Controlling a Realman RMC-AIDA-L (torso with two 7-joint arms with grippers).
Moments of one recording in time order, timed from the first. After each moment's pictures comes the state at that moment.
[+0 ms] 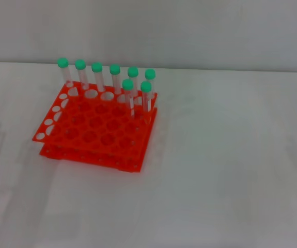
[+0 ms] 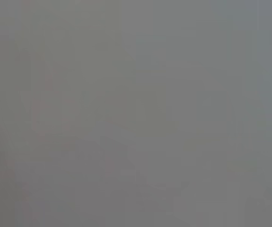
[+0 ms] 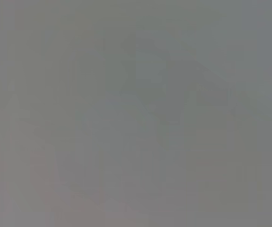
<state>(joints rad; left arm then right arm) -0.34 -2.09 1.15 0.06 0.03 1.49 -0.21 0.31 2.01 -0.02 0.01 1.90 1.69 -2.73</state>
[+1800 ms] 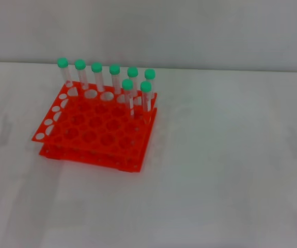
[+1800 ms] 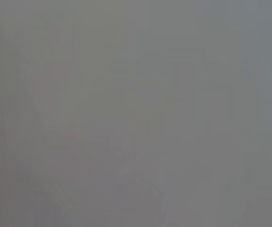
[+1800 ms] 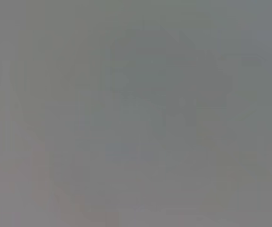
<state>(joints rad) -0.41 -2.09 1.15 0.06 0.00 1.46 -0.26 0.36 2.01 -0.04 0.01 1.90 1.54 -2.72</state>
